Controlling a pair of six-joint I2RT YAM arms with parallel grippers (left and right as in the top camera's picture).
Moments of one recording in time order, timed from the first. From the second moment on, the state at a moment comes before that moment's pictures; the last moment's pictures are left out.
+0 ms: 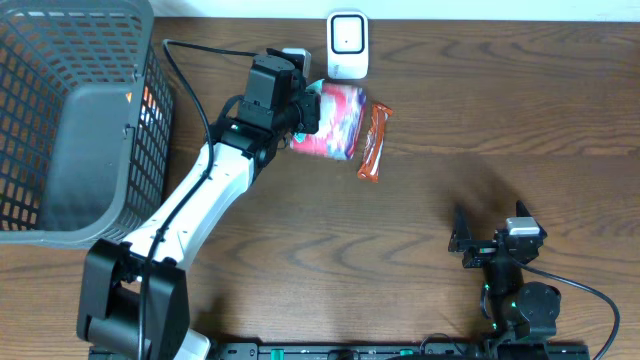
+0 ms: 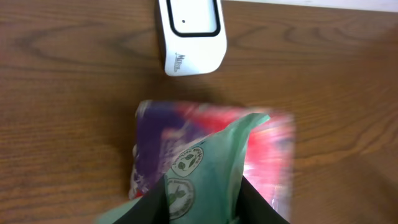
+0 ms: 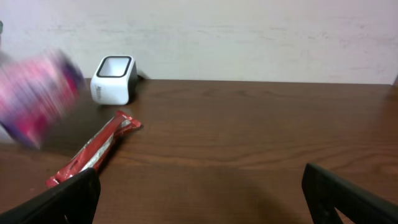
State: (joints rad) left arm -0.38 1.68 1.24 -0.25 0.13 -0.31; right arm 0.03 0.01 0.01 -0.07 -0.03 0.01
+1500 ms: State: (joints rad) left arm 0.10 1.27 1.24 -0.11 -0.27 -0.30; right arm 0.03 0.01 0.01 -0.07 -0.03 0.01
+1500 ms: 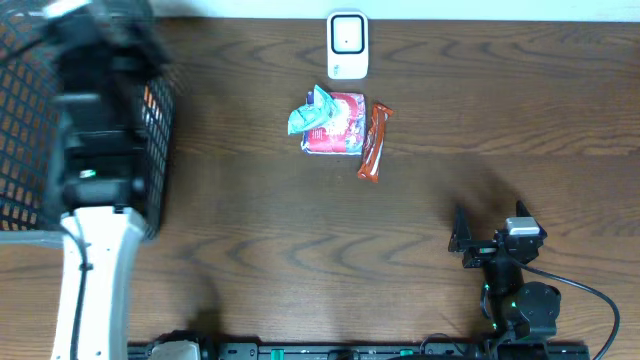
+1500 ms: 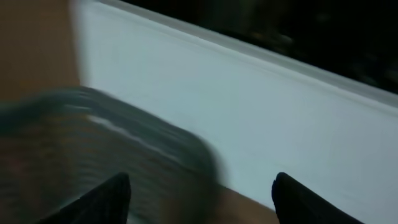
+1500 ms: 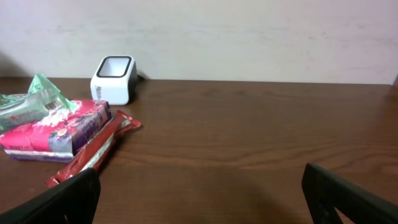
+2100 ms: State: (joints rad) left arm 0.57 1.31 1.24 -0.29 0.21 -0.30; right arm 0.03 0.01 0.01 -0.07 -0.03 0.01
